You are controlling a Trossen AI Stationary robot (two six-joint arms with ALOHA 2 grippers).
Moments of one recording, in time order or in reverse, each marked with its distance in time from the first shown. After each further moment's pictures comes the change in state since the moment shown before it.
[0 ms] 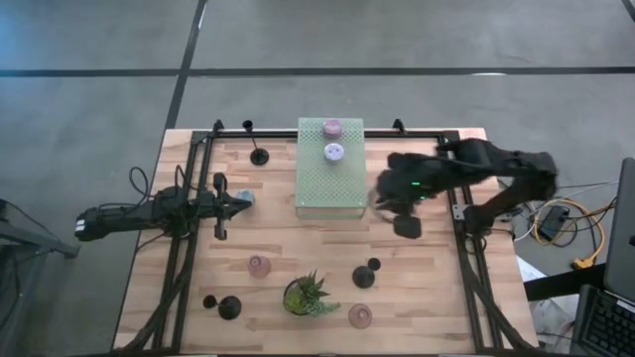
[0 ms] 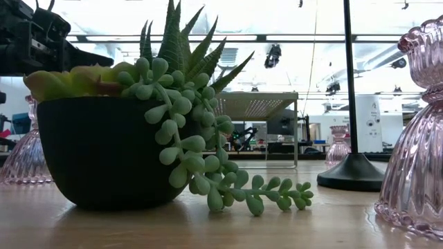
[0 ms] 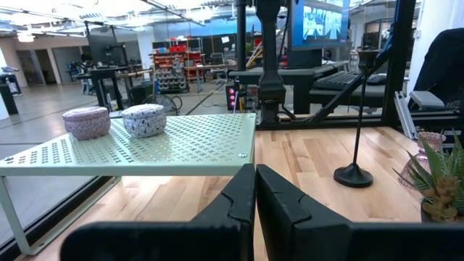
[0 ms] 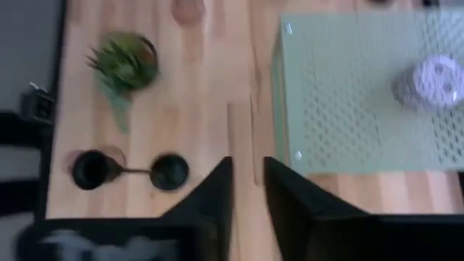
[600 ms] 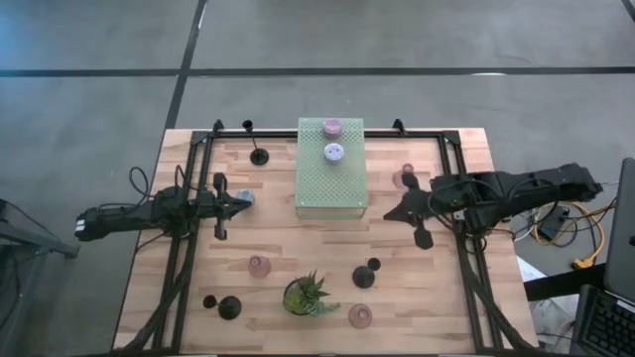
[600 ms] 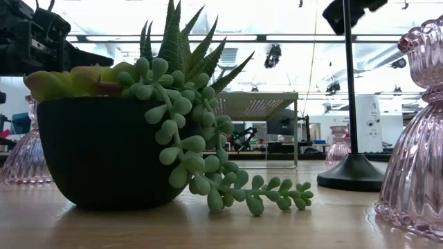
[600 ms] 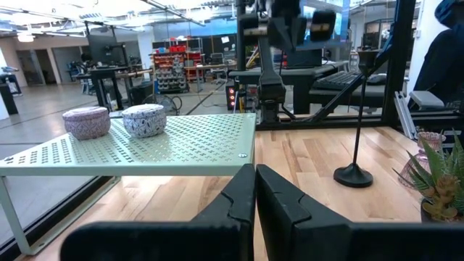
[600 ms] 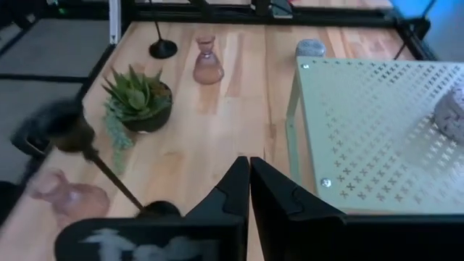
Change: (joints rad) left arm 0.000 0.000 0.000 0.000 0.000 0.000; right arm 0.021 -0.572 -0.985 0.840 -0.012 -0.099
